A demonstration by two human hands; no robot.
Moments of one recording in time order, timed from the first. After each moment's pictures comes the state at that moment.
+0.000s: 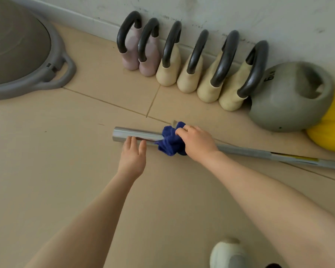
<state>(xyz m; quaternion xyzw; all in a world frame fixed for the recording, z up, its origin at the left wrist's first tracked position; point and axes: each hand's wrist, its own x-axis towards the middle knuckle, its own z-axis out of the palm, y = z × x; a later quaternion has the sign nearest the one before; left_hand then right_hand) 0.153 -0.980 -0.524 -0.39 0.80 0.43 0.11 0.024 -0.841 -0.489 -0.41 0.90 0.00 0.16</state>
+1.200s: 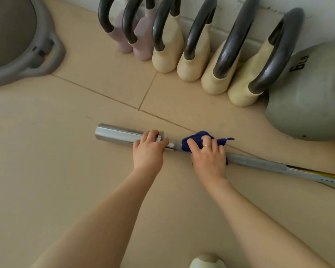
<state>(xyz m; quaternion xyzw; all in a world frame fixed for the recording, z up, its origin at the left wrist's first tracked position) 0.080 -0.926 -0.558 -0.27 0.94 0.14 0.12 0.007 -0.782 -0.583 -0.35 0.94 0.00 0.01</state>
